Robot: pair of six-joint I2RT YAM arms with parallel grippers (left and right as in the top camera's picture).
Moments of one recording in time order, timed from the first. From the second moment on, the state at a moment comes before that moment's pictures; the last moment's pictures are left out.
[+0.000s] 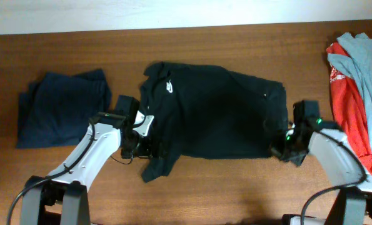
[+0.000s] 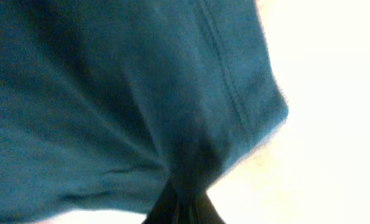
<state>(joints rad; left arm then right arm) -0.24 1.61 0.97 -0.86 0.39 -0.08 -0.15 1.46 0.91 -0.97 -0.17 0.50</state>
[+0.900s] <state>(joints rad) -0.41 1.65 0.94 -0.75 0.27 -0.10 -0.15 1.45 1.16 -1.17 0.11 0.42</state>
